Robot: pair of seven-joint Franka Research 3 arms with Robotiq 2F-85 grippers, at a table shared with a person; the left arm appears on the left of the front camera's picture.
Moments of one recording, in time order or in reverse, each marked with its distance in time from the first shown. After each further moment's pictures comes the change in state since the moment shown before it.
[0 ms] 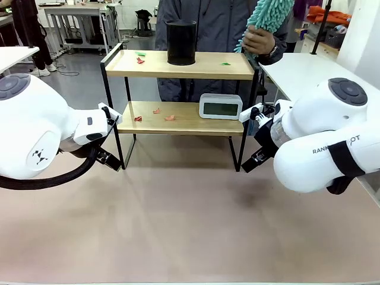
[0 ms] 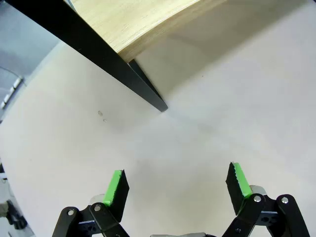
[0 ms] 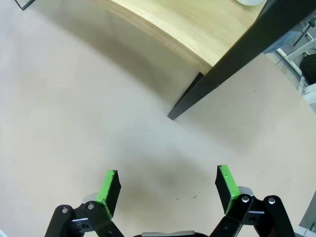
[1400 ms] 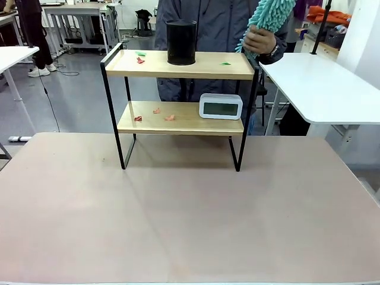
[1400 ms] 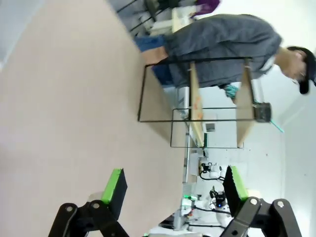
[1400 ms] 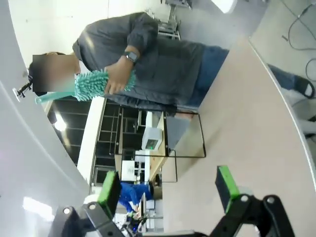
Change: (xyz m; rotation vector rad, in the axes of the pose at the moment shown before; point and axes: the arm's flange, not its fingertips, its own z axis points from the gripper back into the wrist) left arm -0.280 0.249 0.108 -0.827 -0.464 1.307; right arm -0.360 -0.258 0.218 0.666 -0.716 -1.459
